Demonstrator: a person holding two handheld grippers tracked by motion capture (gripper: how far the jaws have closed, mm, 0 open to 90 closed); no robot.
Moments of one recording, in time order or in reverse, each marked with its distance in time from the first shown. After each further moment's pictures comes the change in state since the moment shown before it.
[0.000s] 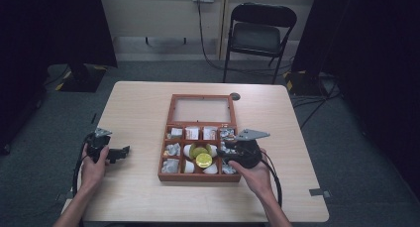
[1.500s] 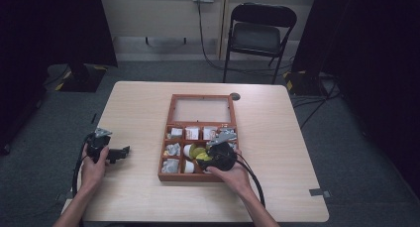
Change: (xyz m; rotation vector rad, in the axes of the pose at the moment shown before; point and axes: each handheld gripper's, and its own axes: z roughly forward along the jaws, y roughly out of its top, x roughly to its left) left arm 0.000 0.000 0.000 0.000 -0.005 0.001; right arm 0.026 -0.005 0.066 0.173 0.067 -0.063
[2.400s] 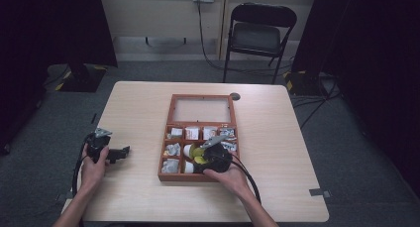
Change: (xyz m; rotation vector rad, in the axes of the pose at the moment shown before) left arm 0.000 0.000 0.000 0.000 0.000 0.001; right arm 0.009 0.004 0.010 0.093 0.028 -0.045
